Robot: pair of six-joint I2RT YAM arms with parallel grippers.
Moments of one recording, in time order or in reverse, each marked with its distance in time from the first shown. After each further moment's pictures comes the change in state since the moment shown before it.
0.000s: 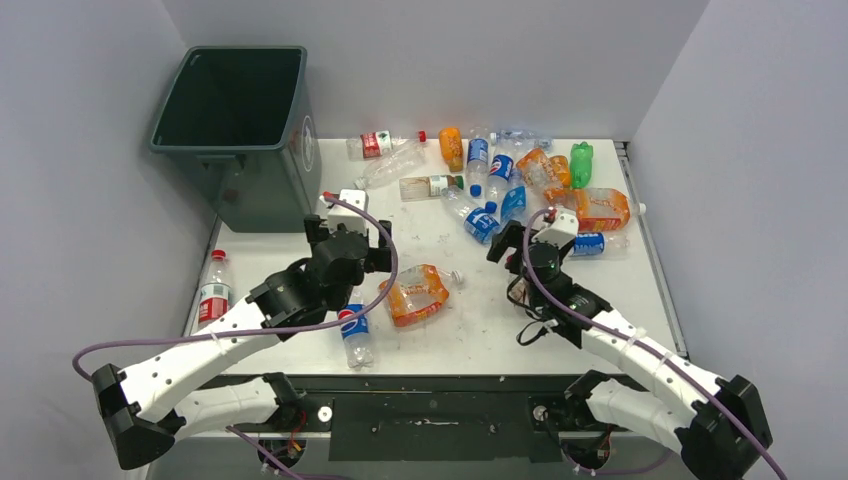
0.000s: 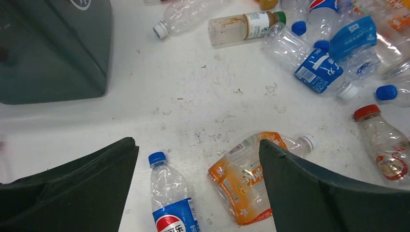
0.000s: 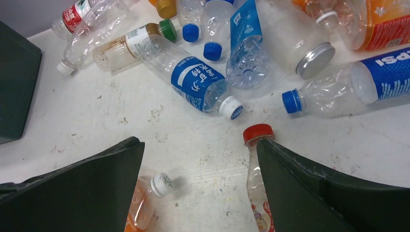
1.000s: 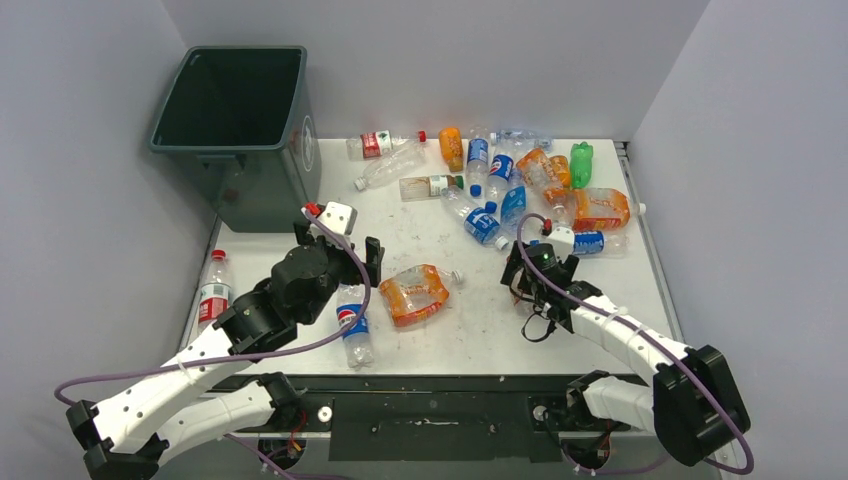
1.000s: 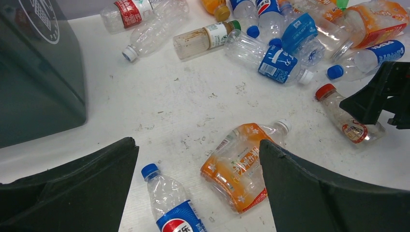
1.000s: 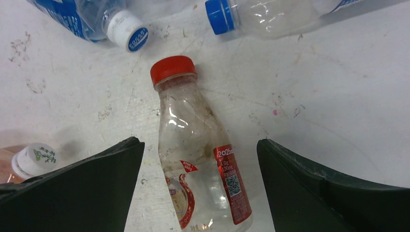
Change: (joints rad) left arm 0.035 -0.193 -0.119 0.089 0.219 0.166; right arm -0.183 0.114 -0.067 -0.195 -0.148 -0.001
